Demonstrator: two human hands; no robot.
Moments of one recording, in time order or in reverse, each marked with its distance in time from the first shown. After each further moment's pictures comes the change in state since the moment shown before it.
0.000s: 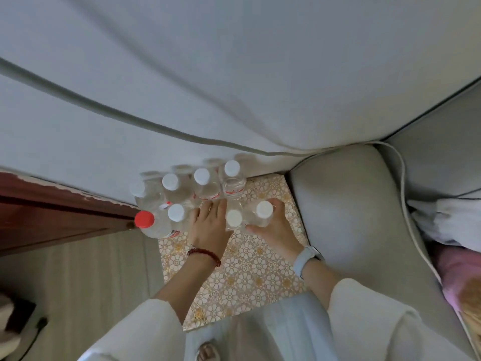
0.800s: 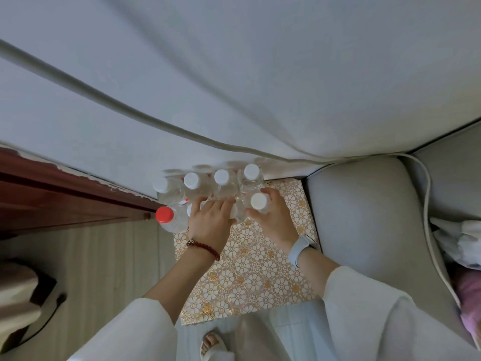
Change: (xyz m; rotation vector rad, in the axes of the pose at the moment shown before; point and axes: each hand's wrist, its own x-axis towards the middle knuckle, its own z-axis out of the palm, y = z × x) left_hand 0.004 -0.018 -0.037 0.013 0.194 0.046; right_hand 0.031 -0.026 0.024 -0.145 0.064 -0.160
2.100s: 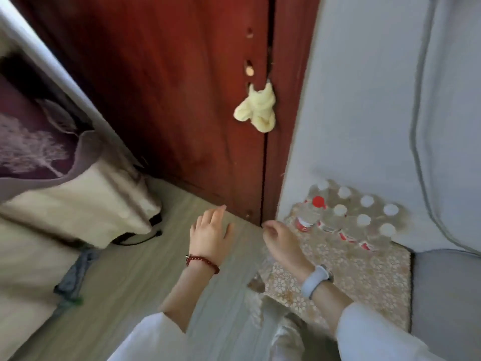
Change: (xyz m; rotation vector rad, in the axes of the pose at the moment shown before) left_hand -0.264 -0.115 -0.163 -0.249 0.228 -0.831; right_hand -0.214 -0.165 0.145 -0.290 -0.502 -0.277
